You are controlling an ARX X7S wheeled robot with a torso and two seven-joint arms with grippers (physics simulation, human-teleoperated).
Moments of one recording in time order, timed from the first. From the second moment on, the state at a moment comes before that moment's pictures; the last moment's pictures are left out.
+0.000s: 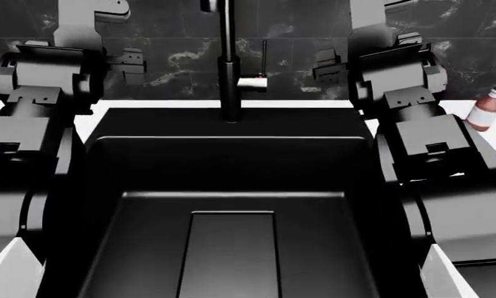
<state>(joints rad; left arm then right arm) -1.65 -0.15 0.16 -1.31 0.00 -0.65 -0.15 1.64 0.02 -0.24 1.31 0.00 0.62 0.19</state>
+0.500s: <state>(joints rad) -1.64 -0.15 0.17 -1.31 0.00 -0.66 -0.13 1.71 0.07 -0.24 1.21 0.00 0.83 0.19</state>
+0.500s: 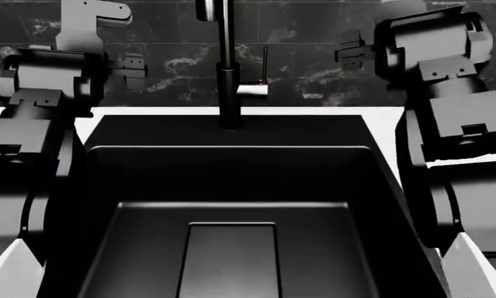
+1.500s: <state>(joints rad) -1.64 -0.16 0.16 -1.31 0.00 -0.67 -0.12 1.53 0.79 -0.46 0.26 1.71 1.48 1.26</state>
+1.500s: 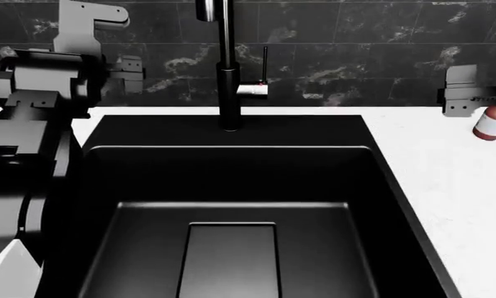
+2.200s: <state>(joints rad) -1.62 -0.16 0.17 -1.31 0.00 -0.67 -0.12 1.36 1.01 -0.43 0.16 1.87 1.39 1.33</state>
